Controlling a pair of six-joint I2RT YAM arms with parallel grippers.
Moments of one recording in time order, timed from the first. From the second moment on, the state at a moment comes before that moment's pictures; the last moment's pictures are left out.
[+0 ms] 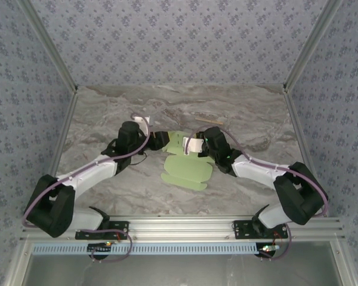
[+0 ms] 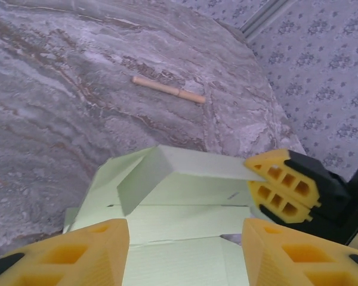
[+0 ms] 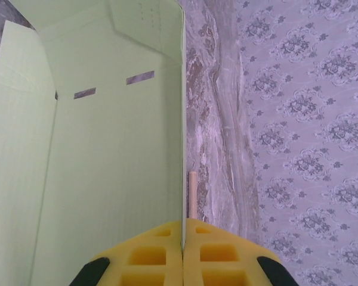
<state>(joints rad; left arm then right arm) -0.53 1.33 0.73 0.18 0.32 -0.61 0.66 1.45 0.73 0.23 0.16 -1.09</state>
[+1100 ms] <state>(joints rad) -0.58 1.59 0.96 0.10 0.46 -0.70 0.66 1.41 0.73 0.23 0.11 -1.04</state>
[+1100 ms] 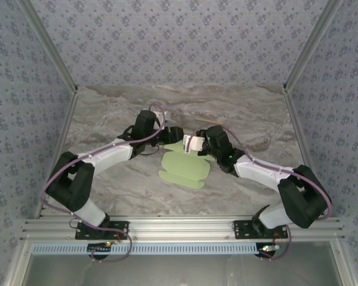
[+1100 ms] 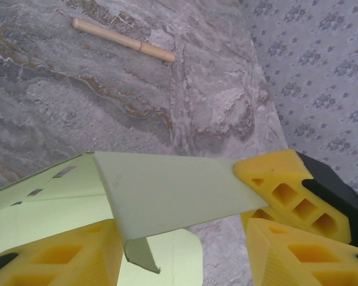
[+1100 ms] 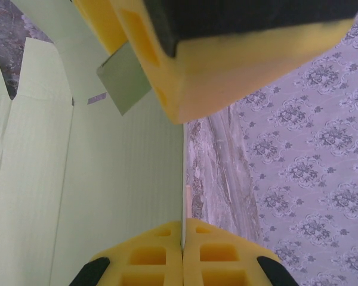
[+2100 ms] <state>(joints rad) -0.58 1.58 1.01 0.02 0.33 -0.64 0.66 1.41 0.73 0.24 0.12 -1.03</state>
